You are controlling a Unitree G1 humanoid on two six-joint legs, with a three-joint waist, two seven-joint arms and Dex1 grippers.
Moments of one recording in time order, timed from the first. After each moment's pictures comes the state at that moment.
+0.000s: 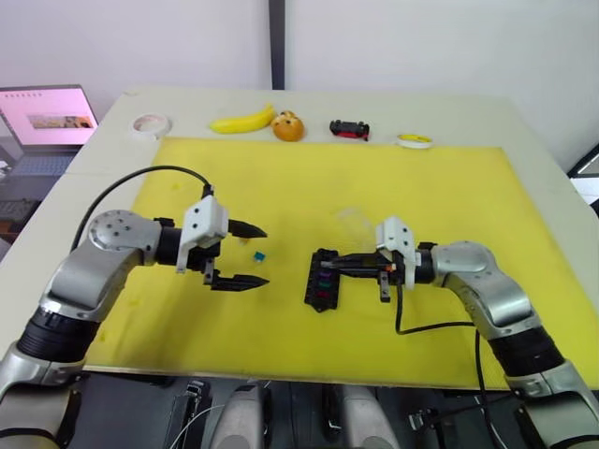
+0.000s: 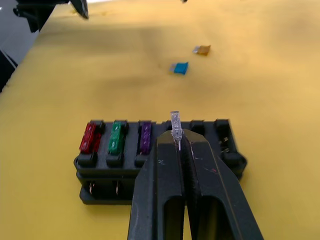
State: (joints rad) left arm -0.48 0.82 -0.13 -0.16 -0.47 0.37 -1.24; right arm -0.42 -0.65 0.17 -0.08 0.42 0.30 1.13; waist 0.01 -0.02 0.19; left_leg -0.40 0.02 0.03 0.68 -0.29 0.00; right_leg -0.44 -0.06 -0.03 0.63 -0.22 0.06
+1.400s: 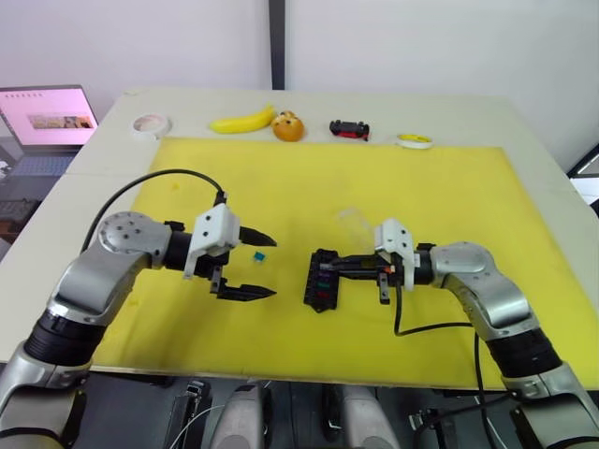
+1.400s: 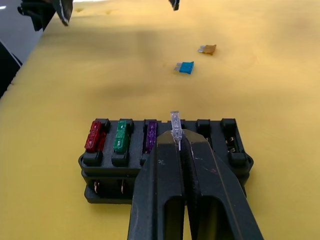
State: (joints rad) left arm -0.49 0.80 -0.15 -0.23 -0.44 0.41 -1.28; right arm -0.41 -0.63 0.17 -0.07 0.38 0.30 1.15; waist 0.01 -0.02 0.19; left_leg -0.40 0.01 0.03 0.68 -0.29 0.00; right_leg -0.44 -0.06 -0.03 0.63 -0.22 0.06
